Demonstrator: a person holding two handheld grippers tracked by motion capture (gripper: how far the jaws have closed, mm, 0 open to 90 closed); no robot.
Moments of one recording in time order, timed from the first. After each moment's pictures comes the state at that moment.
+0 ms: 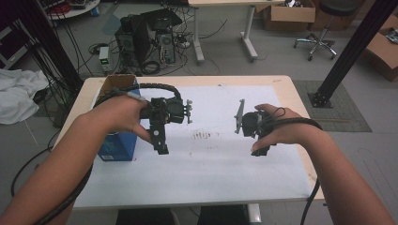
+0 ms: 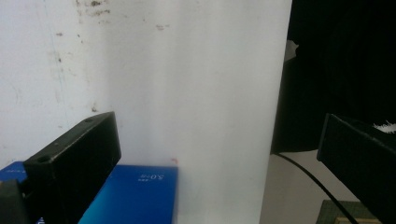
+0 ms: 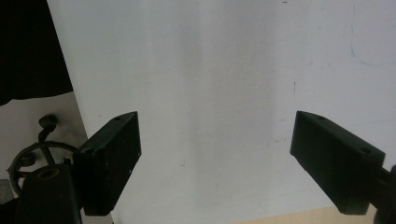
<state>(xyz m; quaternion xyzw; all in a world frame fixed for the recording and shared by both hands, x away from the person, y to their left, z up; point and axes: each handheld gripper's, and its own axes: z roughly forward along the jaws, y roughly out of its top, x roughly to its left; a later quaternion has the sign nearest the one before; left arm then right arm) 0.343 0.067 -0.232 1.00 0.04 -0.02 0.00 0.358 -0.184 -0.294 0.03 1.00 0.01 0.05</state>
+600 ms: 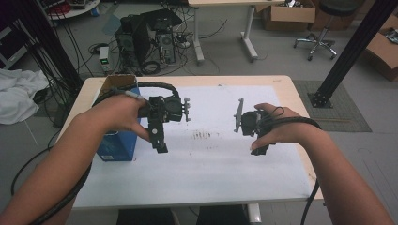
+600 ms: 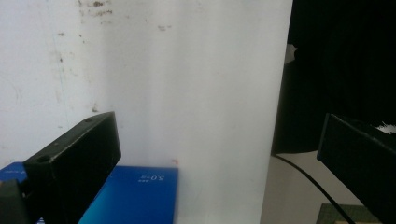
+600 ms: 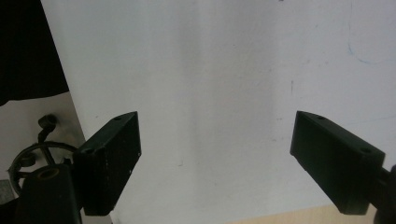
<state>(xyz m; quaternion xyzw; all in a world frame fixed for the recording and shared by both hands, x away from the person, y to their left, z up) 0.346 0.072 -0.231 1.00 0.04 -0.02 0.01 0.361 -0.182 -0.294 0.04 1.00 0.00 0.05</state>
